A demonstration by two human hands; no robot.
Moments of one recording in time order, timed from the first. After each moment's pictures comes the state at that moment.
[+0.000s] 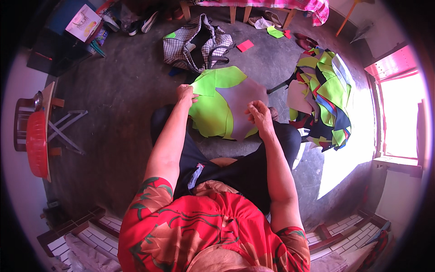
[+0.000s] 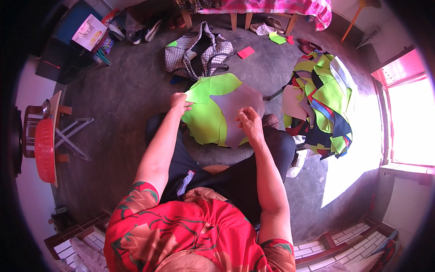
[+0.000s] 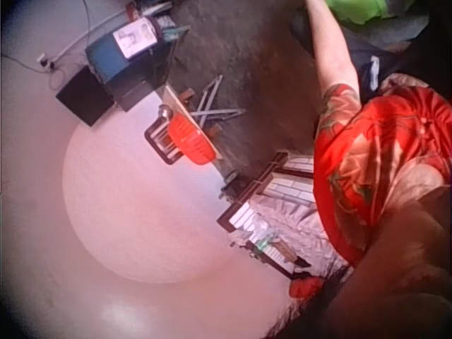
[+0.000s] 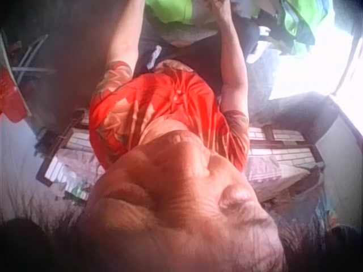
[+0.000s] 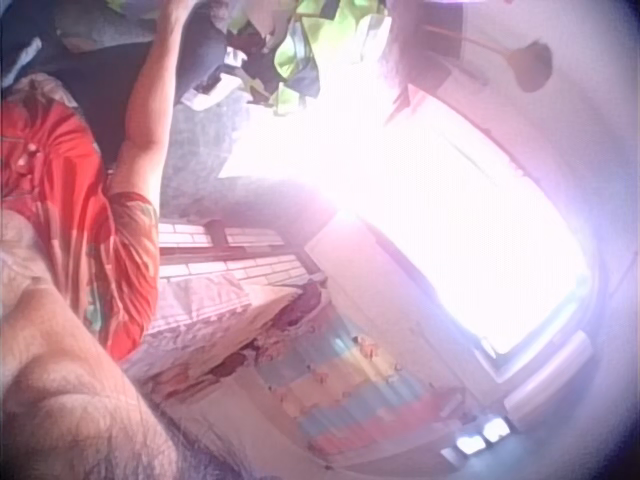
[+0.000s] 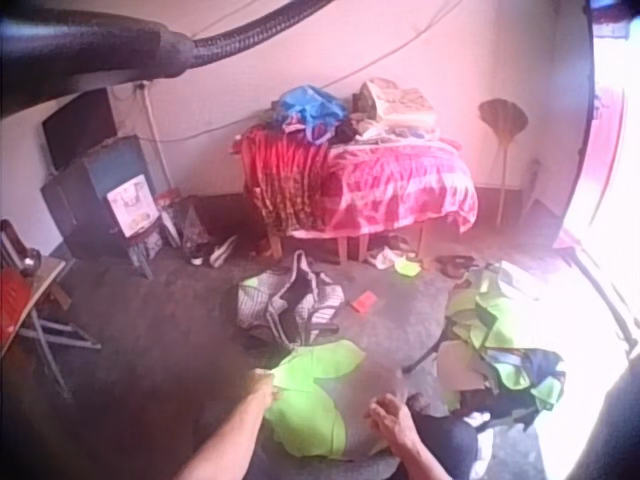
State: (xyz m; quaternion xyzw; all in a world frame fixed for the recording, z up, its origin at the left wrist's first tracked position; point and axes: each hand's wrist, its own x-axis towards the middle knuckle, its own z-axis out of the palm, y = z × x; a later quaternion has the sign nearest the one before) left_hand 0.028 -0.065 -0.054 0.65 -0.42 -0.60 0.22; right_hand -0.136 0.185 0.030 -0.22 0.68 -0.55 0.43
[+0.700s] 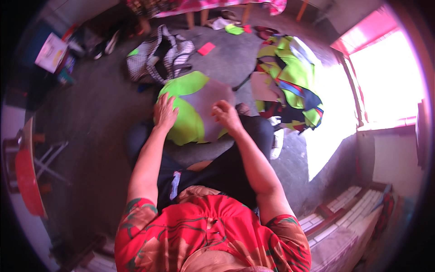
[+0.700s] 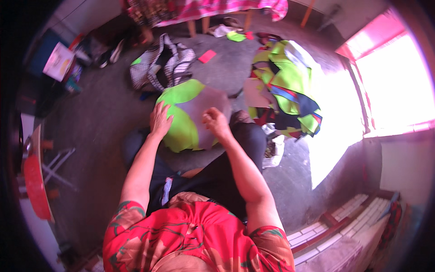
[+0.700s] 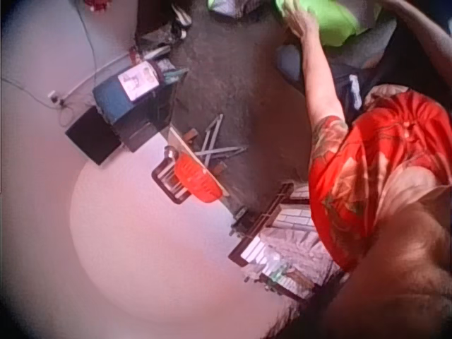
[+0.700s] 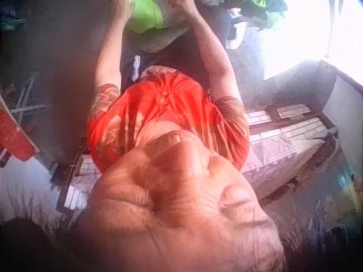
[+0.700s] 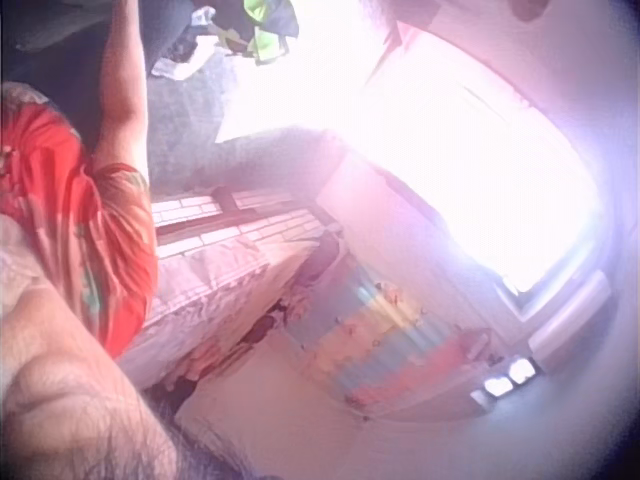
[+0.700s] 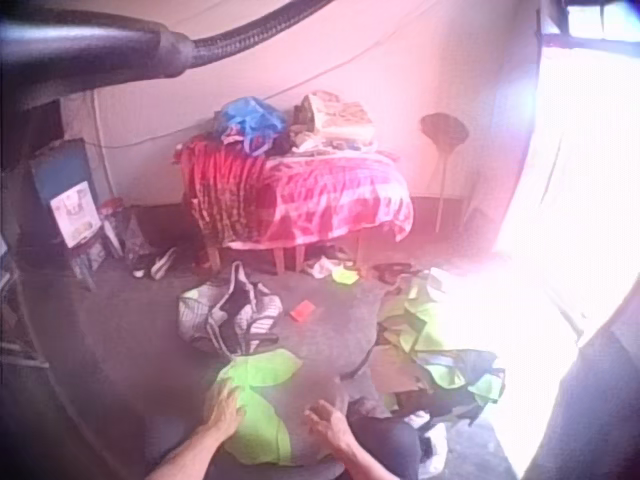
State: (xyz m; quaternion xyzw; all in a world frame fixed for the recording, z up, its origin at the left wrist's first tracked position) left_hand 0.034 -0.005 -0.031 0.33 -0.93 -0.12 0.11; right_hand -0.135 0.185 0.013 -0.24 0.66 -0.58 0.41
